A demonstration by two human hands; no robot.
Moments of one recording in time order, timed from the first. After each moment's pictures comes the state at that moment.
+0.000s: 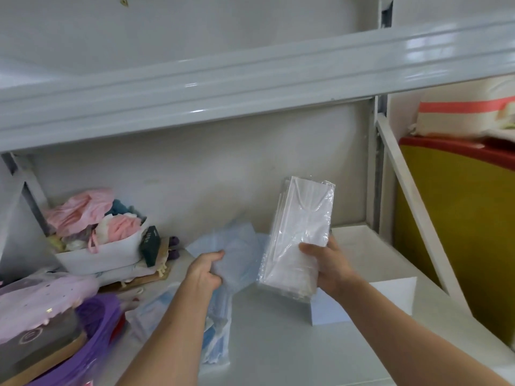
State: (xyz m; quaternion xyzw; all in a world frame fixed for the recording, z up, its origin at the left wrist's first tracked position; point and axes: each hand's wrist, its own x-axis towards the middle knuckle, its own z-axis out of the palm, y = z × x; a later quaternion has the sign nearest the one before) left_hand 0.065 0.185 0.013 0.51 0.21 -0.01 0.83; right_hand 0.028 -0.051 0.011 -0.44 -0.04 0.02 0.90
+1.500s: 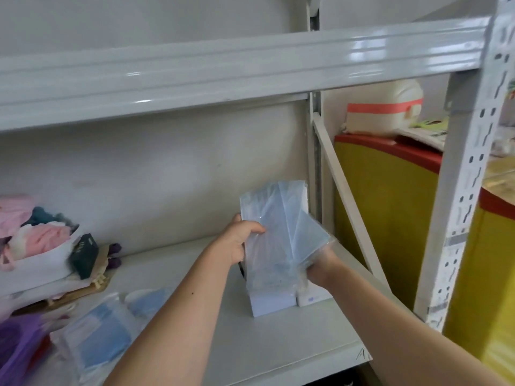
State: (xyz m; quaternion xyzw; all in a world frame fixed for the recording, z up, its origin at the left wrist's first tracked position) left_hand 0.060 0.009 0.057 0.68 0.01 -0.12 0.73; right_hand 0.014 -0.150 -0.001 -0.53 -0.10 0.01 0.84
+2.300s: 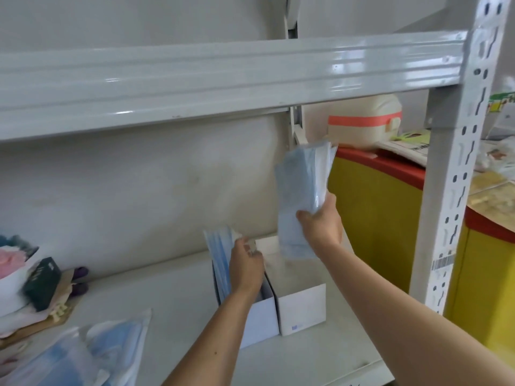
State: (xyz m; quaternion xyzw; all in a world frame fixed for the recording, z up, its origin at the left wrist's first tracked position) left_hand 0.059 -0.057 0.009 0.80 0.00 0.10 0.59; right_hand 0.039 -0.191 0.071 -0.76 0.17 -0.31 0.55
